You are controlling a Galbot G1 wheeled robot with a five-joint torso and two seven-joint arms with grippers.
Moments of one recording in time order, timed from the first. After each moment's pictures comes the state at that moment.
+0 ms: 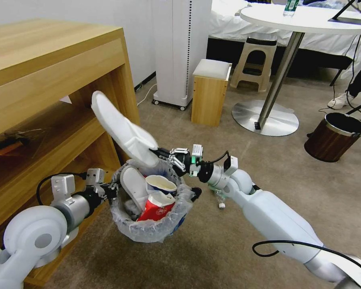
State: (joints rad) left arm 1.33 -0.74 -0.57 -2.30 -1.29 0.69 -0.49; right arm -0.58 1.08 -0.23 1.53 0.91 0.32 -0.86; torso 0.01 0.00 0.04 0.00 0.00
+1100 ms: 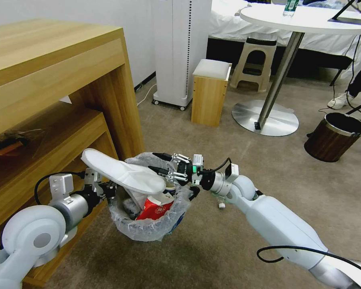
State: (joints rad) left arm 1.33 -0.74 -0.58 -2.30 -1.28 0.69 -0.48; right arm -0.61 1.06 -0.23 1.53 0.87 0.32 -0.86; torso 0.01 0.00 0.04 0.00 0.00
